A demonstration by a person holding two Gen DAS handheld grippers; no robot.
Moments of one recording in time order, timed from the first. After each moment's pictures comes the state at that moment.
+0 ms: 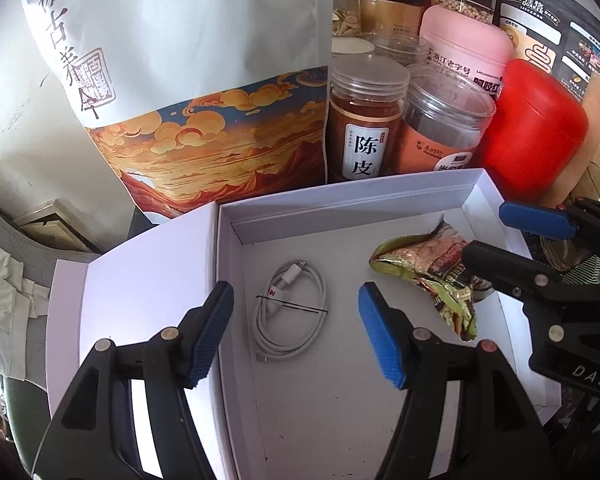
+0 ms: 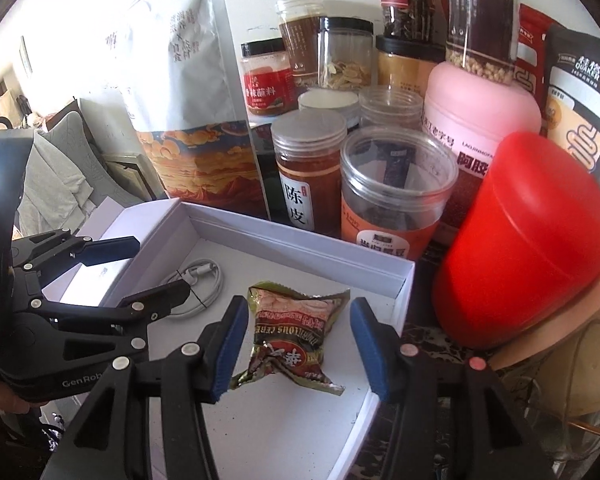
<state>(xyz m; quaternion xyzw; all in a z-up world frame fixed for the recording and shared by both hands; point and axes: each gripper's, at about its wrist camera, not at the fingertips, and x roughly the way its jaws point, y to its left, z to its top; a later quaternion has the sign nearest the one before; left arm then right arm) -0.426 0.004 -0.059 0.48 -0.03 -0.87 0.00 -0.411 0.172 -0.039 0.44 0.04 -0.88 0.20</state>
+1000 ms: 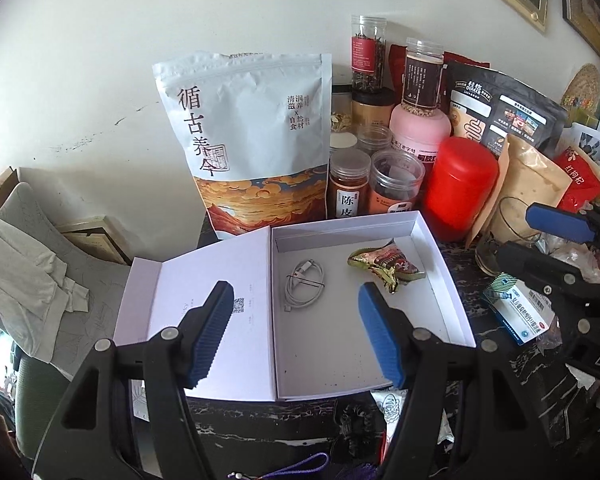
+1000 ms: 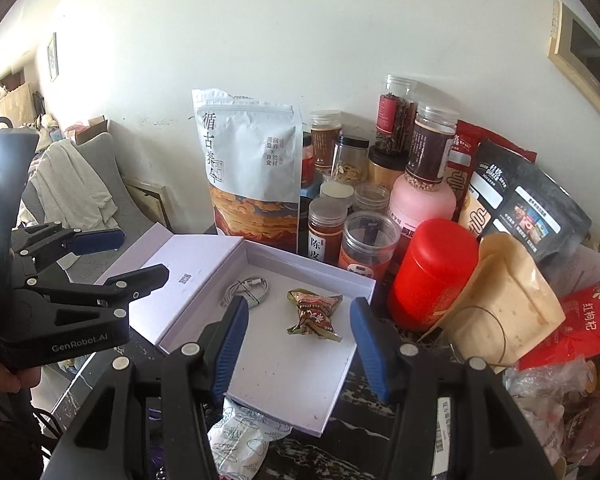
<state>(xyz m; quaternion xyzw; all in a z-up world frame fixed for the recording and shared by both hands) -0.291 -0.007 0.085 0.40 -0.02 -0.92 0.03 -0.267 0.182 0.096 0.35 0.07 -0.92 0.18</state>
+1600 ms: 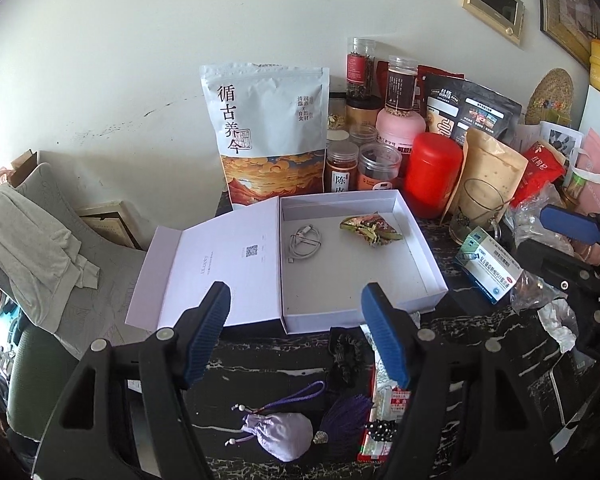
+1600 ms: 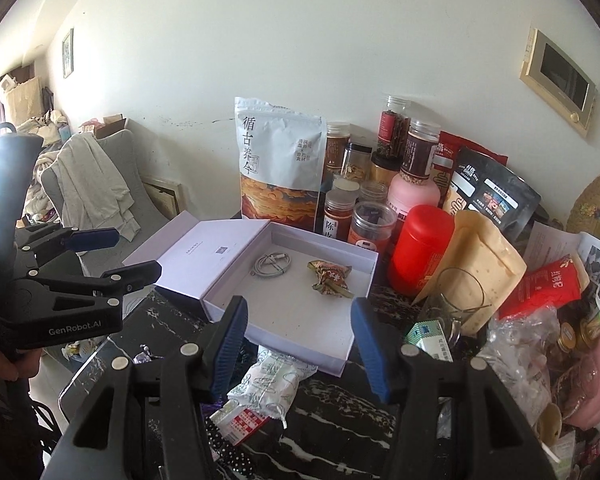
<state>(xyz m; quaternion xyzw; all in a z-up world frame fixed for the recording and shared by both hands) -0.156 -0.013 0.104 0.38 0.00 -0.93 0.03 -0.147 0.176 0.112 0.32 0.09 -0.92 0.18</state>
